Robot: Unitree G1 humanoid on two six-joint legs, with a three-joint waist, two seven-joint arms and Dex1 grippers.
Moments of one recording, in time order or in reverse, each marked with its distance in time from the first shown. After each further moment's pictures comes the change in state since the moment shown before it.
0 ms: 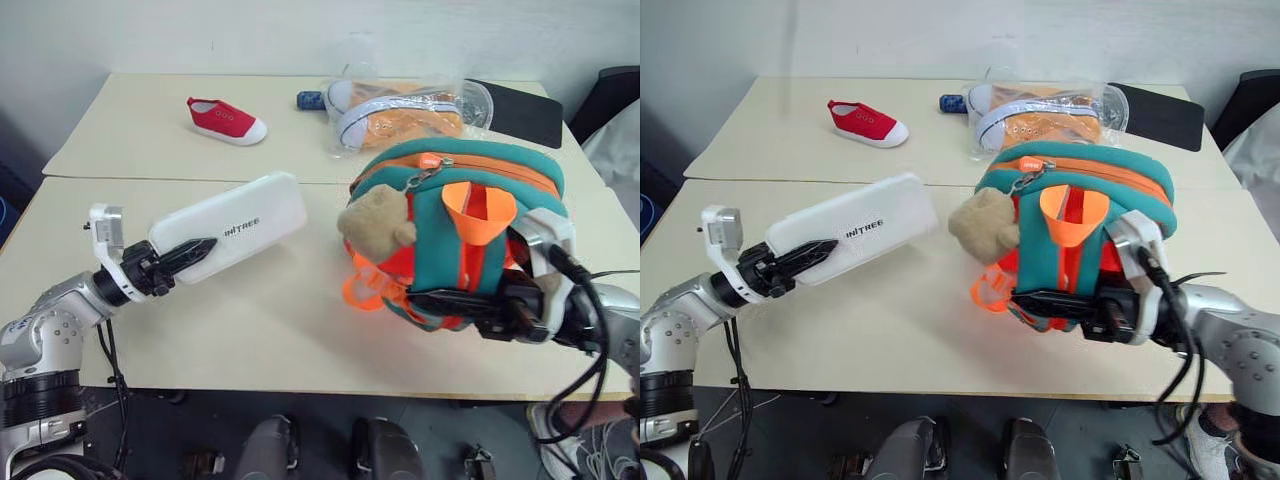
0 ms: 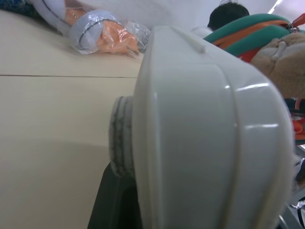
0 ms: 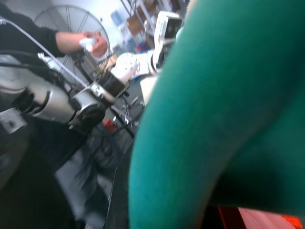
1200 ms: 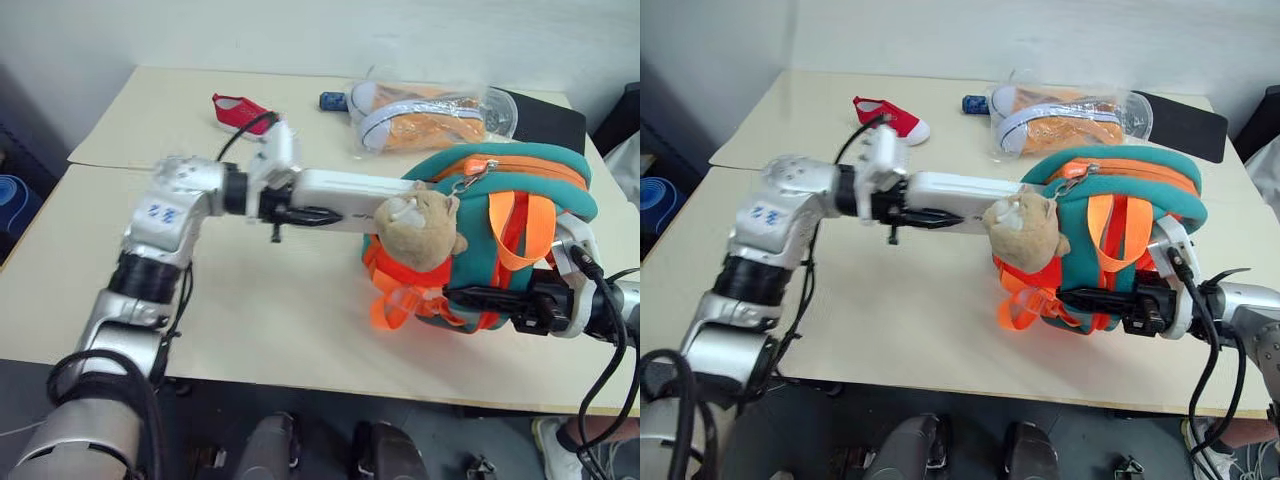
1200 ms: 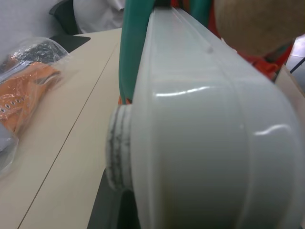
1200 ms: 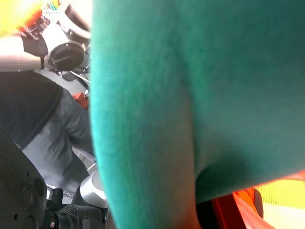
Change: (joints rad) left arm -0.731 -0.237 -0.634 0.254 0.578 -0.386 -0.122; right arm 0.038 -0.063 0.005 0.147 -0.253 -0.091 0.152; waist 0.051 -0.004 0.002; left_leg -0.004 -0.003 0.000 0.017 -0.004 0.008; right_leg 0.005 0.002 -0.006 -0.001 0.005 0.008
